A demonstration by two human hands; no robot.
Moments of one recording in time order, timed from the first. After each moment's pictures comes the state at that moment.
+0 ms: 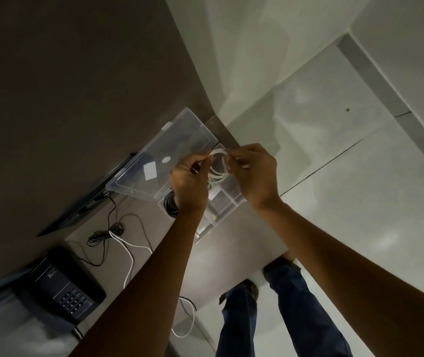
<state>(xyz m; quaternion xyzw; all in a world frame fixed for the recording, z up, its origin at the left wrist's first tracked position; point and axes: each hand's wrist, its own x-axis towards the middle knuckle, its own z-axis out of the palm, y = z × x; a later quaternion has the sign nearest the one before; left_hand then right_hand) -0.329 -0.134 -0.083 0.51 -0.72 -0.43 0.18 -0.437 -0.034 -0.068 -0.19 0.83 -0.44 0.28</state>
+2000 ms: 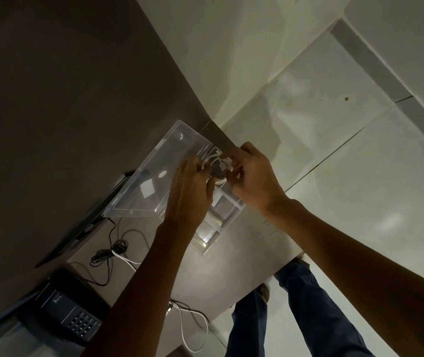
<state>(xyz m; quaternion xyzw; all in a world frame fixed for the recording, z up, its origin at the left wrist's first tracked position) -0.329 -0.164 -0.067 0.31 -0.90 -0.27 -0.12 -0.447 -0.042 -0.087 -0.28 0.83 -0.36 0.32</state>
